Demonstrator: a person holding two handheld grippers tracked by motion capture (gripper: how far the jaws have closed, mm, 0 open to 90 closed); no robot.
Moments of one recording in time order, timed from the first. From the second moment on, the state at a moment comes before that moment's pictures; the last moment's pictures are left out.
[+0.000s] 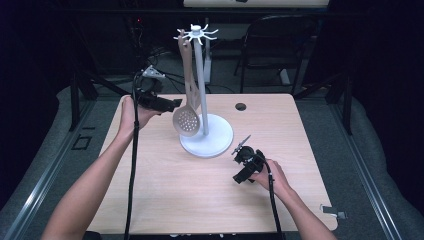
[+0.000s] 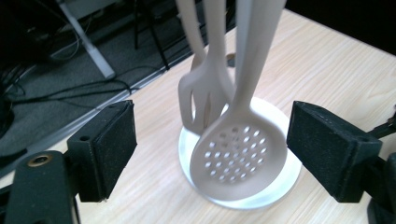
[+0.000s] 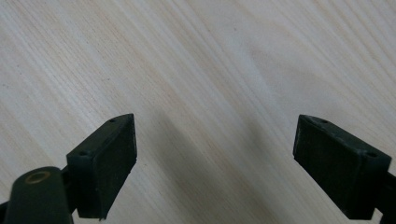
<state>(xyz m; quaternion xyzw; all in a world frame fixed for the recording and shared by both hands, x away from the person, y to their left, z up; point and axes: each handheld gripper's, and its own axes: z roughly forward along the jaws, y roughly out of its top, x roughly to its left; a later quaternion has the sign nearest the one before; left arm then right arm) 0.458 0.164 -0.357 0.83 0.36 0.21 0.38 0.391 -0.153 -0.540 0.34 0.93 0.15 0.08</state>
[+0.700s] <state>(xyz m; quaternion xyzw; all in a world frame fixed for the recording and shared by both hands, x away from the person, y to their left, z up) 0.442 0.215 -0.471 0.84 0.43 0.16 0.31 0.390 -0.152 -0.541 0.34 0.92 0.16 0.08</state>
